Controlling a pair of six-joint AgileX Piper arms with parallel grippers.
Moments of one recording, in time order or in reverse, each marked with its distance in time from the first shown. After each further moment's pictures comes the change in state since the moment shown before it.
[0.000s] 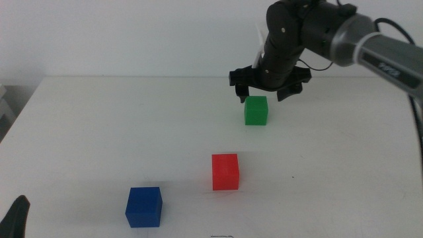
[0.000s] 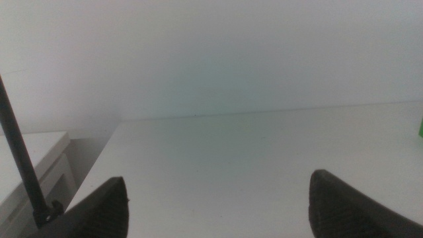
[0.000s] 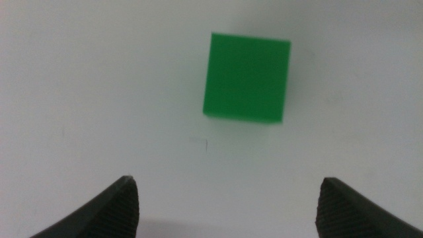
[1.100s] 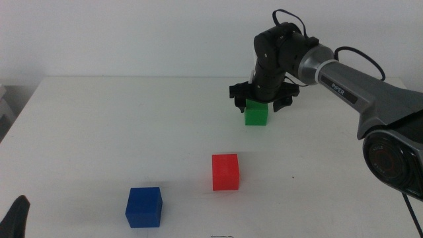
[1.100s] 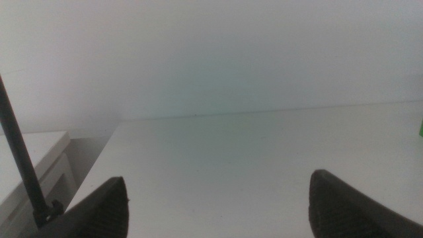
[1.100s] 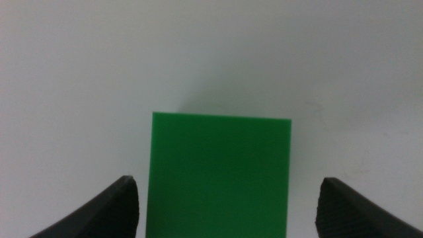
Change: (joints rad) left arm 0.000 0.000 0.000 0.000 0.000 0.000; right arm -0.052 0.300 -0.265 -0.022 0.015 0.025
